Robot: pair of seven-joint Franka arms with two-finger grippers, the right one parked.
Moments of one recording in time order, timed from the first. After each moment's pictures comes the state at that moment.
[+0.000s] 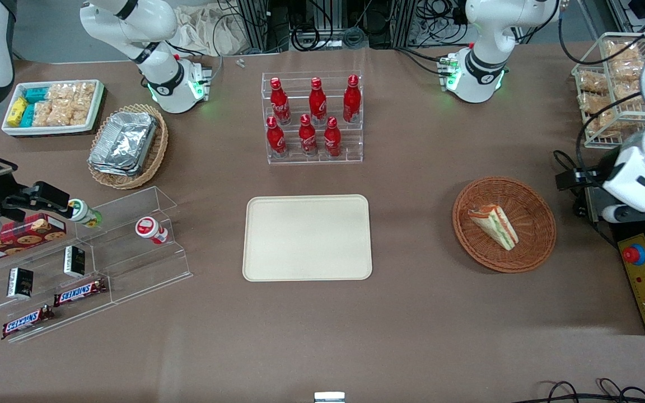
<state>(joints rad) -0.05 0.10 -0.01 -1.64 0.07 1.58 -0.15</state>
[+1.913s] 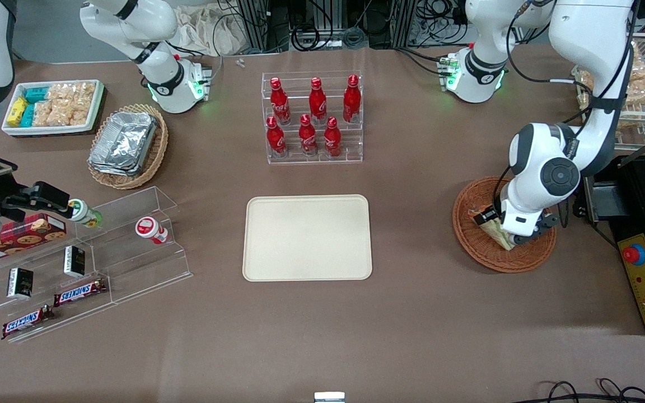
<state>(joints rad) -0.11 0.25 -0.02 -2.19 0.05 2.30 -0.65</state>
